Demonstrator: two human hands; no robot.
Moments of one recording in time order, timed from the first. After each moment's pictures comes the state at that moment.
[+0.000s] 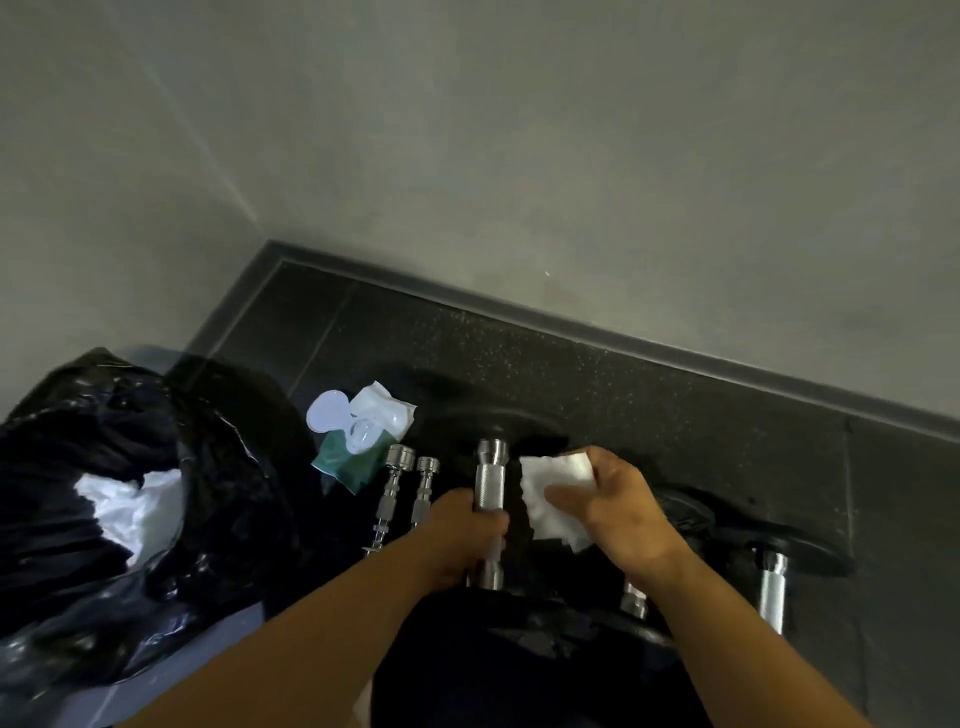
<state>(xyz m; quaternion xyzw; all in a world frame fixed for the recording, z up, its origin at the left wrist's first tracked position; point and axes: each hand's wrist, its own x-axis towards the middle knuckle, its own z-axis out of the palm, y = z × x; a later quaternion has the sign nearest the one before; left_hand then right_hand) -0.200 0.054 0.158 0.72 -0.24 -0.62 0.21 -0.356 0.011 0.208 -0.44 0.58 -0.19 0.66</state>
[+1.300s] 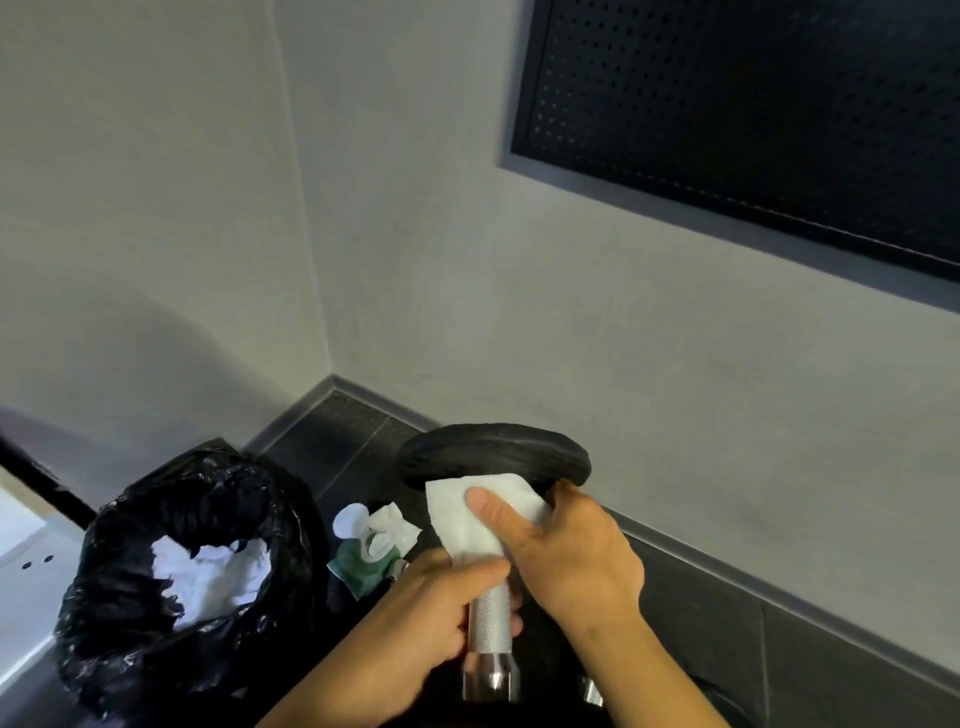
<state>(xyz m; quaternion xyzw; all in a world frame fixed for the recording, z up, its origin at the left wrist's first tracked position) -0.168 0.150 0.427 0.56 -0.21 -0.65 0.47 -0.270 0.083 0.463 -0.69 0.66 -0.07 0.27</state>
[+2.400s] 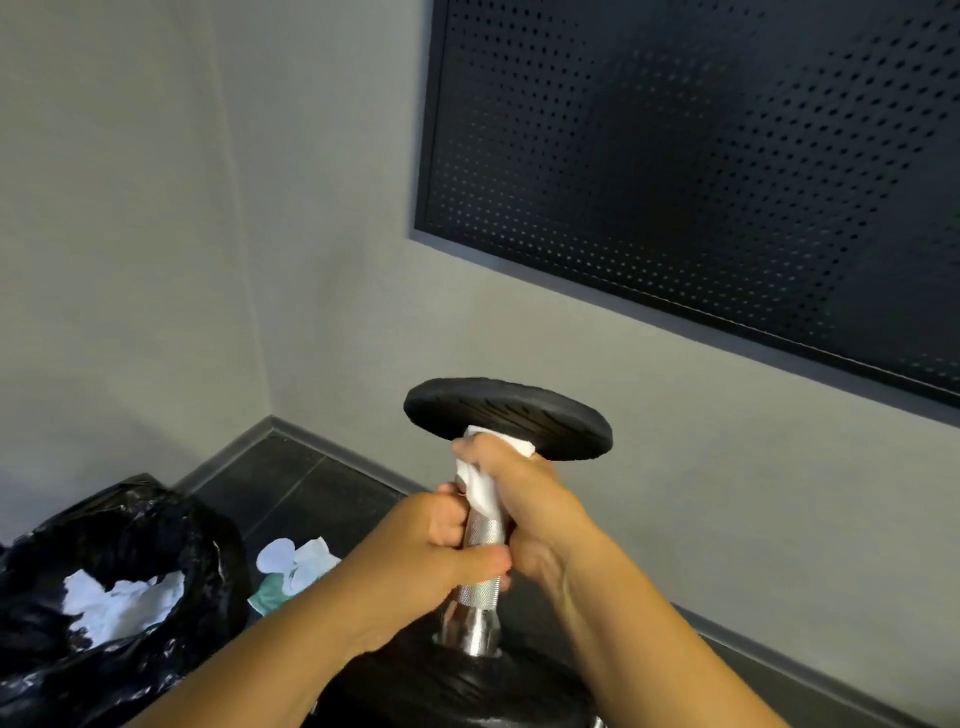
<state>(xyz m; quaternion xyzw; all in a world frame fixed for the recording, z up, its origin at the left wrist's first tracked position) -0.262 0.155 0.544 0.56 -0.48 -0.54 0.40 -0.354 0.079 0.559 -0.38 0.46 -0.32 0.74</state>
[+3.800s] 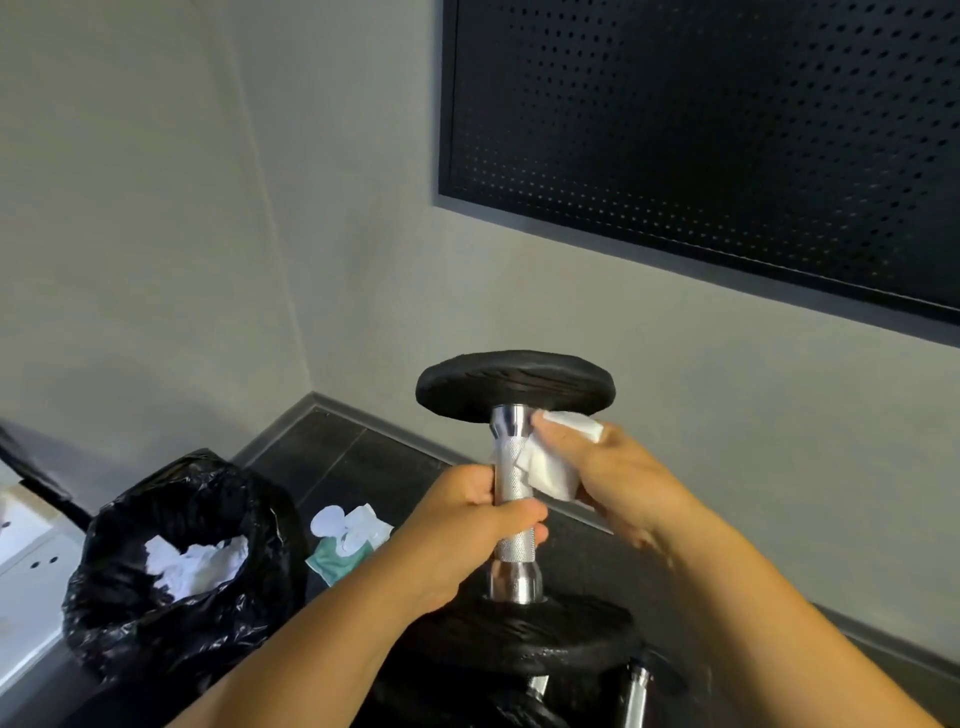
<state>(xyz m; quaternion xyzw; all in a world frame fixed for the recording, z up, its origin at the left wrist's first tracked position) -0.268 0.154 0.523 0.58 -0.37 -0.58 0.44 -0.397 0.072 0.547 -0.59 0.45 -0.25 0.62</state>
